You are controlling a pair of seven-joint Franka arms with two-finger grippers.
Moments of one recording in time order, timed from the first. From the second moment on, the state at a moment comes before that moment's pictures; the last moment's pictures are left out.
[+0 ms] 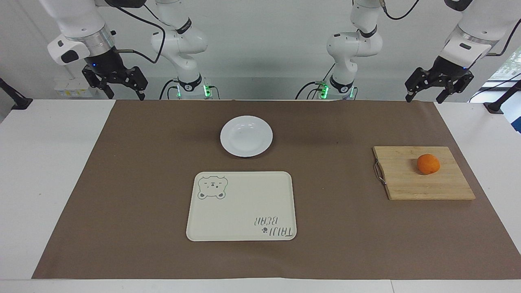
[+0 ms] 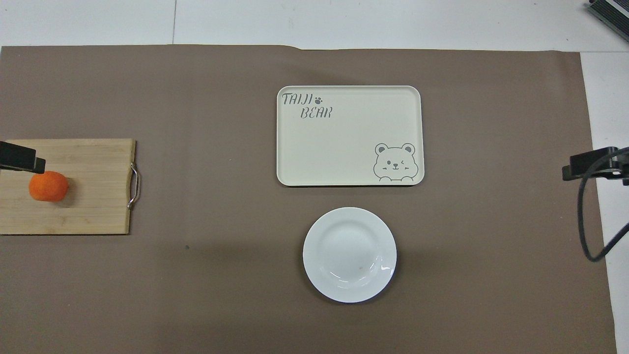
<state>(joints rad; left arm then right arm) -0.03 -0.03 0.03 -1.49 -0.04 1.47 0.06 0.10 -0.05 -0.15 -1.55 0.01 1.48 0.05</state>
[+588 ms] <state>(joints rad) -0.03 -0.04 0.02 -1.50 -0.02 1.47 0.06 0.10 -0.05 -0.16 -1.55 0.01 1.50 0.05</state>
